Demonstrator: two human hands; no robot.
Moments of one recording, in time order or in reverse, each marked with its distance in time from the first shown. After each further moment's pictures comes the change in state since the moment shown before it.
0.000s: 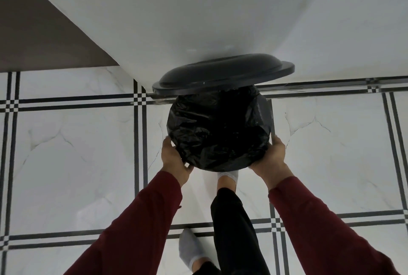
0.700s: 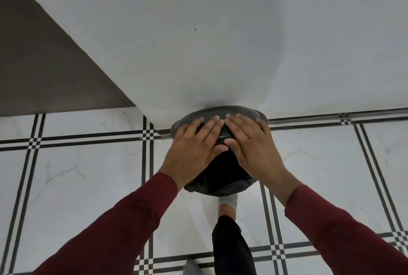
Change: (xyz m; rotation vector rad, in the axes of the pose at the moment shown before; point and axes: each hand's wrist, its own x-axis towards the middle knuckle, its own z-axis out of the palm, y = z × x) left_hand -0.111 0.079 0.037 1.891 -0.051 1.965; right_hand -0.127 -0.053 0.061 -1.780 -0.140 -1.799
